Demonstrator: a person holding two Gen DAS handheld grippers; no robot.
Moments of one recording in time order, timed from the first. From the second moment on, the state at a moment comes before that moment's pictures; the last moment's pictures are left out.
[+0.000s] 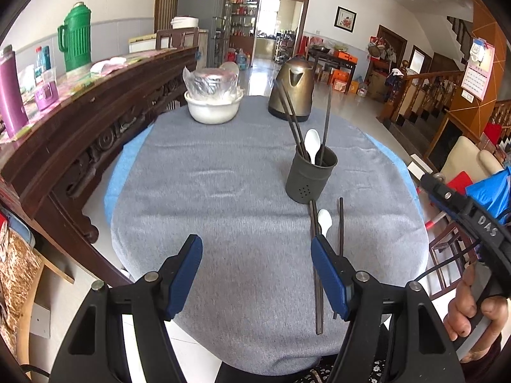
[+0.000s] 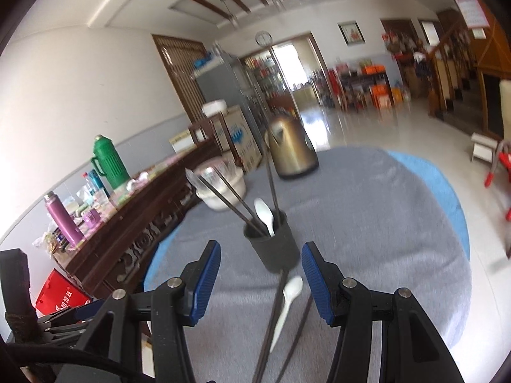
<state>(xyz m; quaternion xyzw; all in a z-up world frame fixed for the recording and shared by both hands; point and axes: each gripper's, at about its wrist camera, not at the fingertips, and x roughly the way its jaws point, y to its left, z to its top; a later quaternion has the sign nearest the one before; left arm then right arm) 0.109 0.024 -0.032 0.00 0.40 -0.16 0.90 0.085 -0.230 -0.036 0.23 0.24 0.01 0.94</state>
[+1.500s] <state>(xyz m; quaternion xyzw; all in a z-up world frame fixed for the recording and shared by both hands) 0.215 -0.085 -0.180 0.04 0.55 -0.20 0.81 0.180 -0.278 -0.185 0.30 0.33 0.03 0.90</state>
